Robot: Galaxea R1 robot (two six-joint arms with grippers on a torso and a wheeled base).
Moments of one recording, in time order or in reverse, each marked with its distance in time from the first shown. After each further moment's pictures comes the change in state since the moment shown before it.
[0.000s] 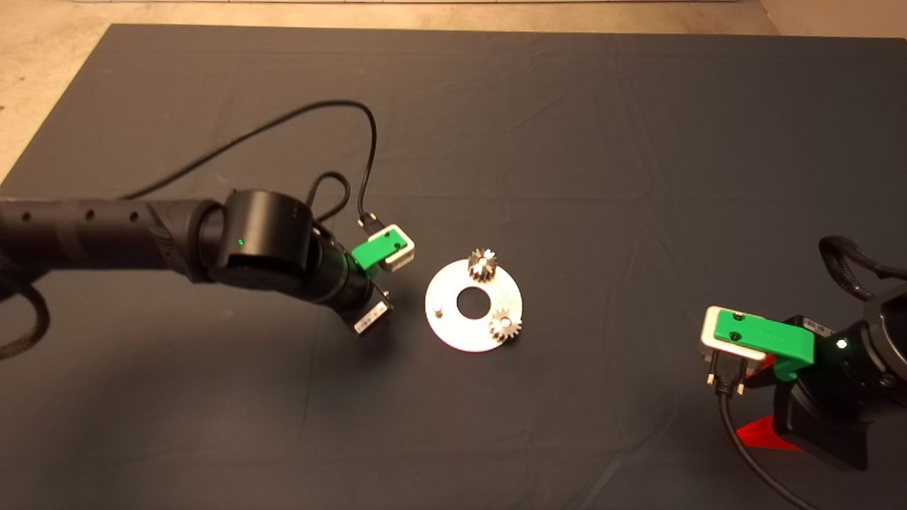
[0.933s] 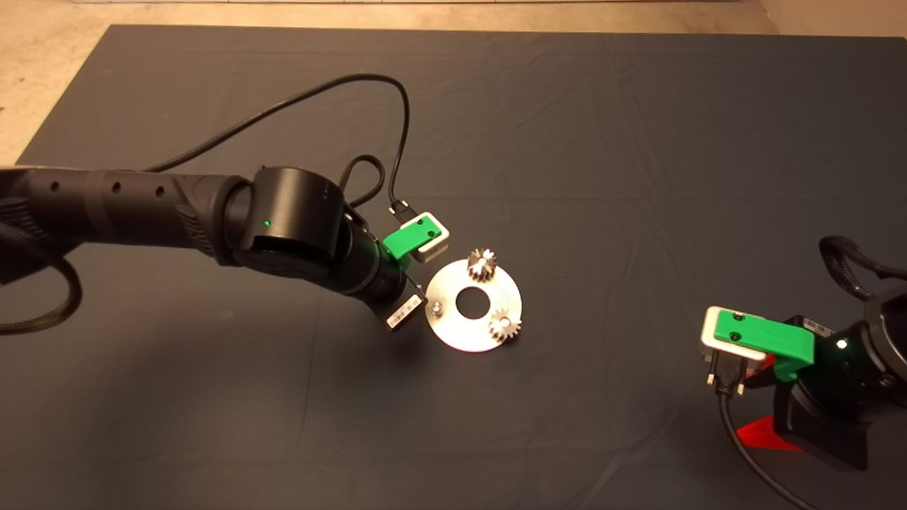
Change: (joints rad) left arm -0.014 0.090 0.009 -0.026 -0.033 -0.072; right arm 0.000 0.000 0.000 0.000 0.000 0.001
